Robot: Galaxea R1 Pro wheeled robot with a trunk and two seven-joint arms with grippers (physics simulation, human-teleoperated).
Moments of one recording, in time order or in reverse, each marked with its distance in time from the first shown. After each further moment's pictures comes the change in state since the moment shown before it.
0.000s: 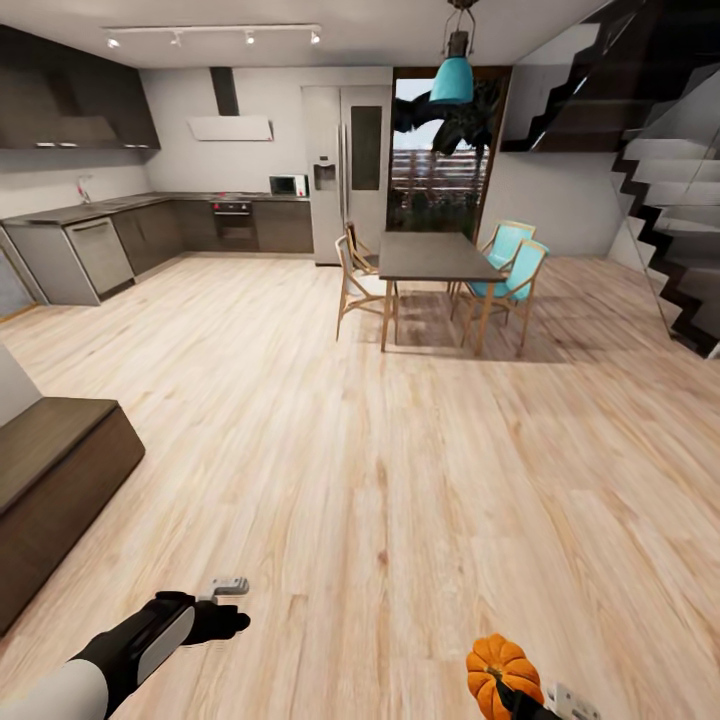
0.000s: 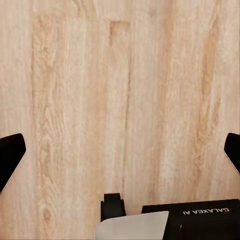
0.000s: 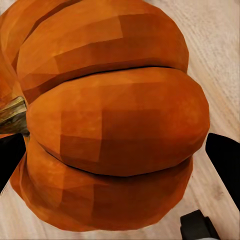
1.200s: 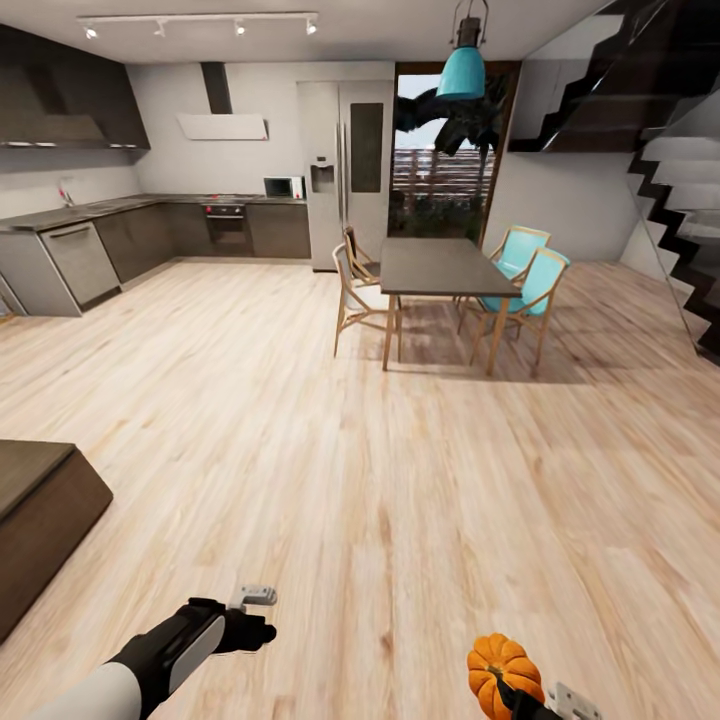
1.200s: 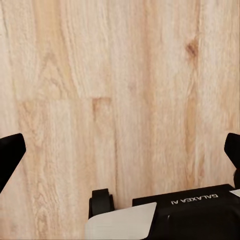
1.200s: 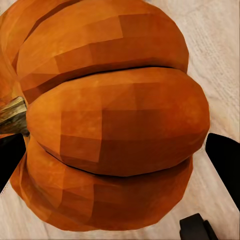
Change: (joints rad) left arm 0.002 -0.094 -0.035 0.028 -0.048 -0.005 0.013; right arm 0.000 0.000 0.000 0.002 0.000 -0.015 -0.001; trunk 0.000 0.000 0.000
